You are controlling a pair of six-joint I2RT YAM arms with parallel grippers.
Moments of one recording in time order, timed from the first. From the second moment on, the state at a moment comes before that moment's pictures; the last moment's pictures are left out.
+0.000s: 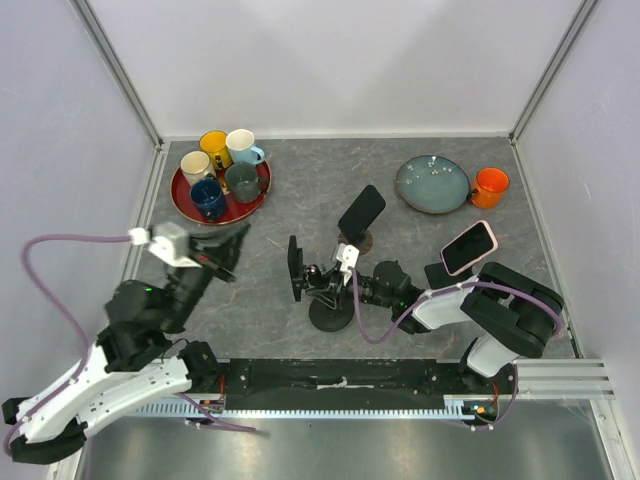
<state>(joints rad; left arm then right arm) -0.98 0.40 0.70 -0.09 -0.39 -0.10 0.95 1.59 0.42 1.08 -0.34 0.09</state>
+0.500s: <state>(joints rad) -0.98 0.69 0.95 -0.24 -0.49 -0.21 0.94 1.59 0.42 1.09 -0.32 0.11</state>
